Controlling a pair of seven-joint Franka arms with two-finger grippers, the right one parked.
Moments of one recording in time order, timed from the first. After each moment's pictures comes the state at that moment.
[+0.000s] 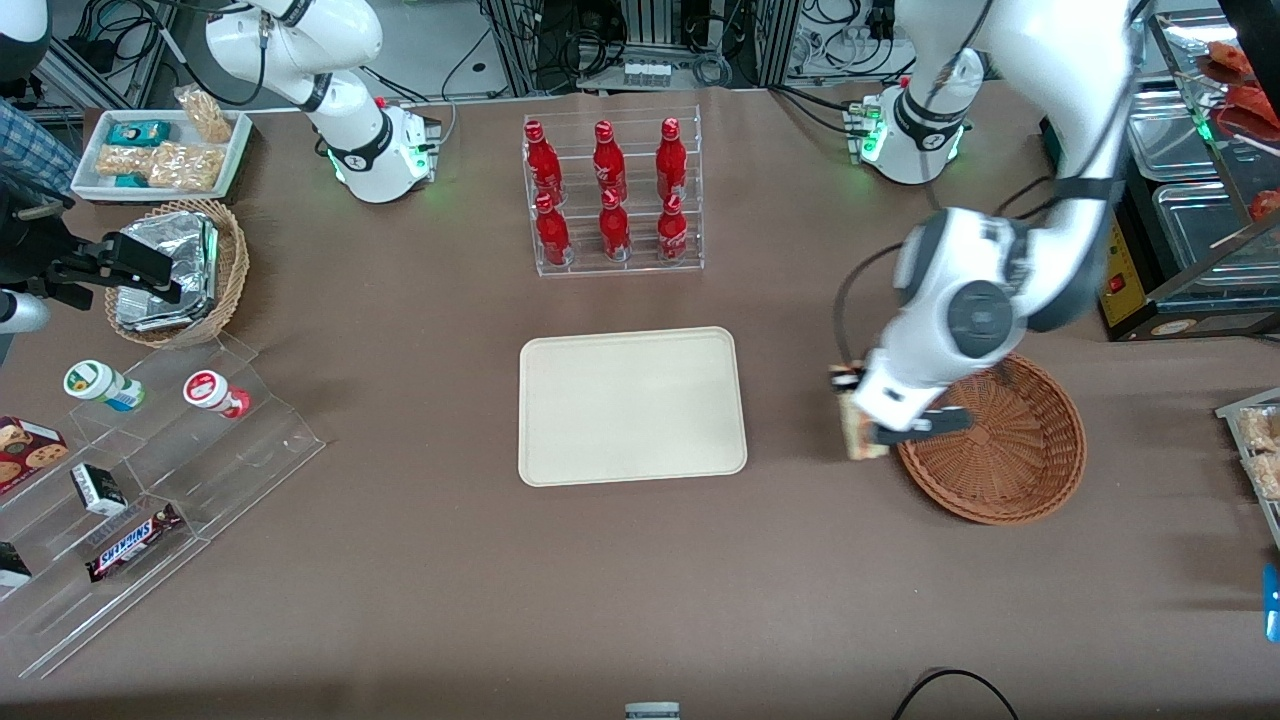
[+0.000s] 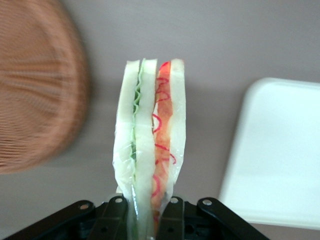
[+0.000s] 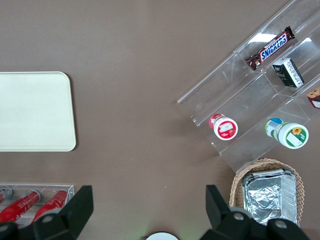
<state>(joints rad) -0.42 0.35 -0.01 -1.83 -0.13 2.03 -0.49</state>
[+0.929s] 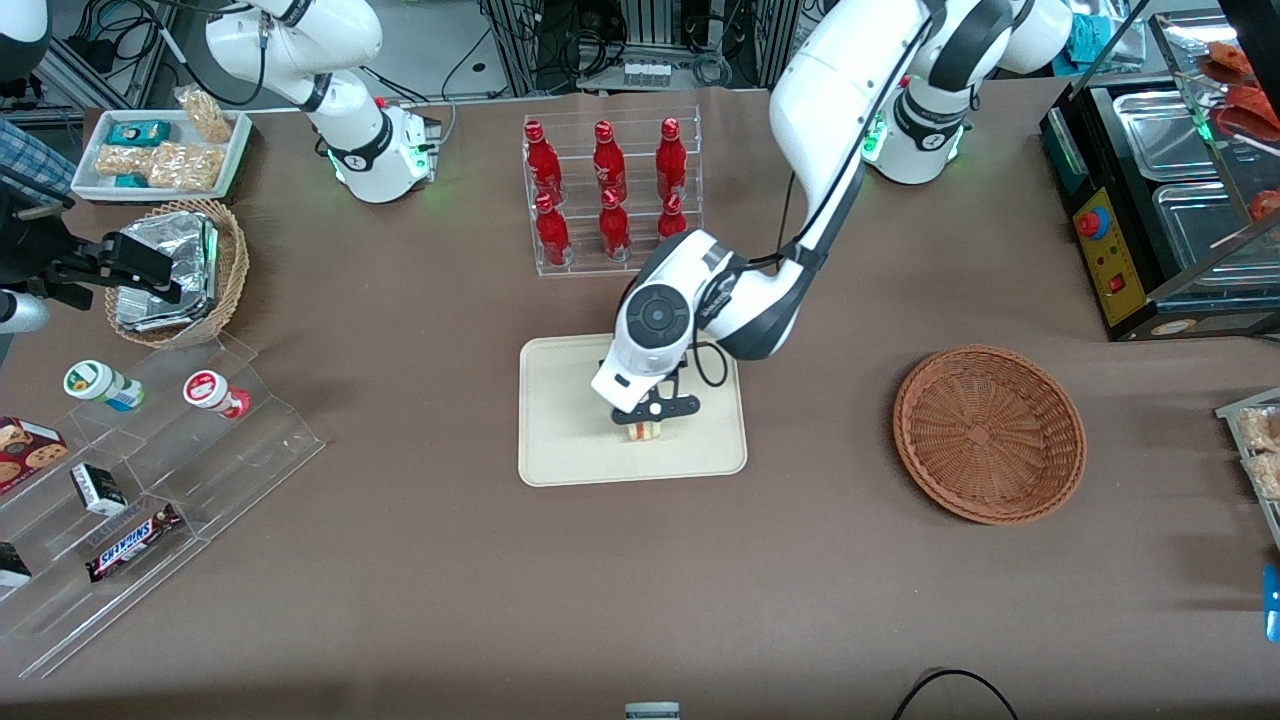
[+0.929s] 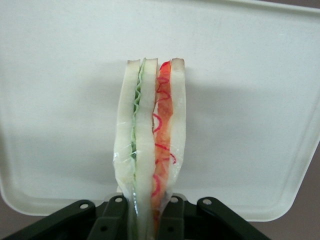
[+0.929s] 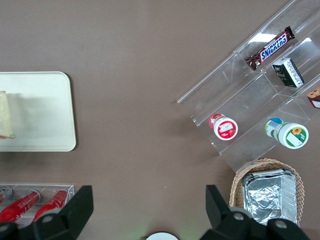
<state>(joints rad) -0.77 0.80 -0.01 -1.32 -0.22 2.05 -0.82</state>
